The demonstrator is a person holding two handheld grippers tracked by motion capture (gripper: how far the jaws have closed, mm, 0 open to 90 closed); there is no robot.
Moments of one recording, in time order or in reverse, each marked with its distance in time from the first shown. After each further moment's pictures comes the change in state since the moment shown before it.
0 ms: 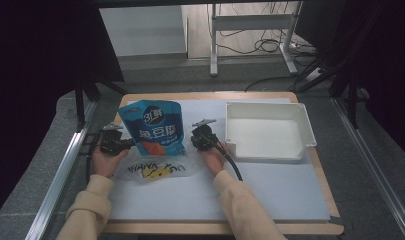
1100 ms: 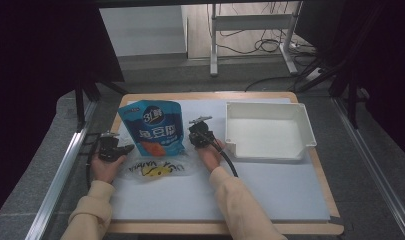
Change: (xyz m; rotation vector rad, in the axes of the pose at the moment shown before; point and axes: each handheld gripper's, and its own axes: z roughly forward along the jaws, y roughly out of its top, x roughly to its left) left arm 0.021 -0.029 0.014 0.014 0.043 -0.092; right arm 0.004 0.011 0.010 0.016 -0.034 0.000
